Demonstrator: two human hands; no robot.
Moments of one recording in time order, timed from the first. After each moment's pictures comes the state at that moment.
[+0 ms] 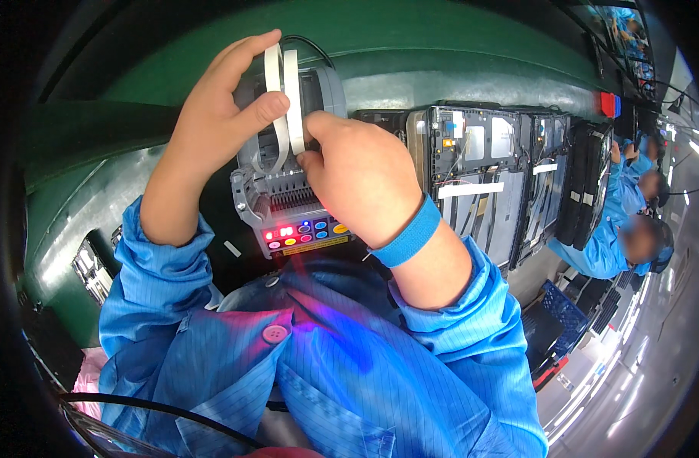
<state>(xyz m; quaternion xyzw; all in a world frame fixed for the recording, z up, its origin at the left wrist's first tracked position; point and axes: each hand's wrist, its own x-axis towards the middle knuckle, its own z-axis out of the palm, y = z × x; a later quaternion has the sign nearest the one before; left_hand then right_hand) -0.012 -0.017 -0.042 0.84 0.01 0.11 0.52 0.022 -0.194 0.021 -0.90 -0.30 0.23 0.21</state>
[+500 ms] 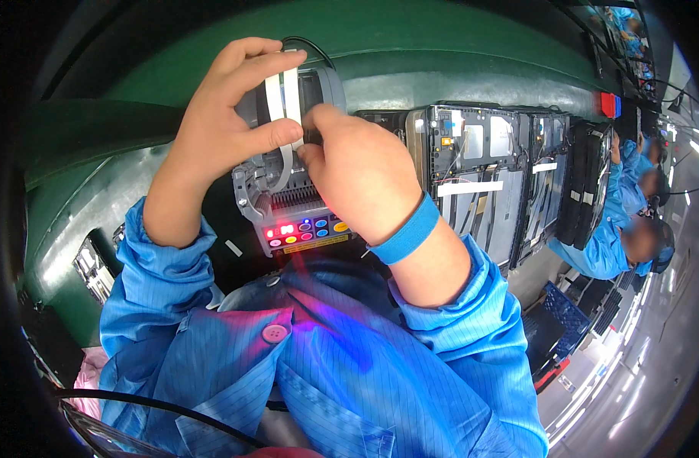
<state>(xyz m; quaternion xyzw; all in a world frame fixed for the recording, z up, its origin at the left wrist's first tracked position) -0.014 -0.019 -0.034 0.84 -0.06 0.12 0.53 0.022 -0.195 0.020 -0.91 -0.28 0.21 0.23</state>
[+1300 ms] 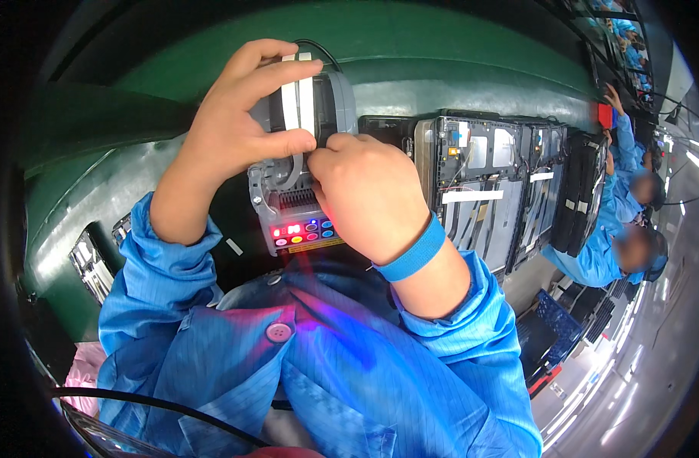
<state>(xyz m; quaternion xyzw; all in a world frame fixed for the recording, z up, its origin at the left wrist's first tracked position) -0.017 -0.020 -0.034 0.84 -0.06 0.14 0.52 0.014 -0.202 0.026 -0.87 -0.45 0.15 0.13</state>
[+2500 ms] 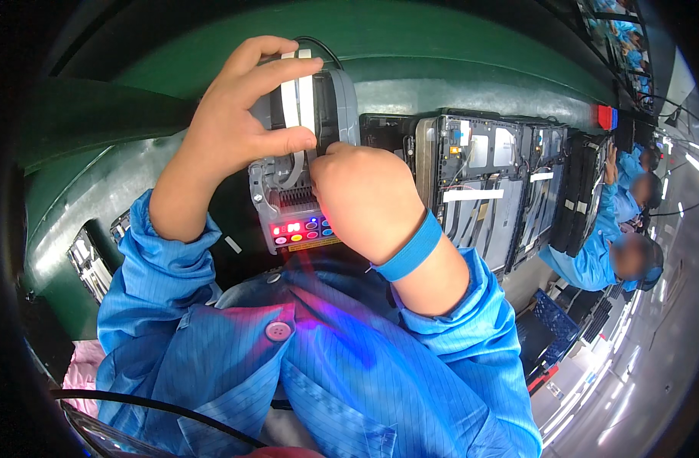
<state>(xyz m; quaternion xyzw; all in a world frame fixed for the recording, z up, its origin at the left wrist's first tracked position) -0.017 -0.019 -0.038 0.85 -0.06 0.16 0.49 0.010 -0.204 0.016 -0.87 -0.45 0.19 0.07</state>
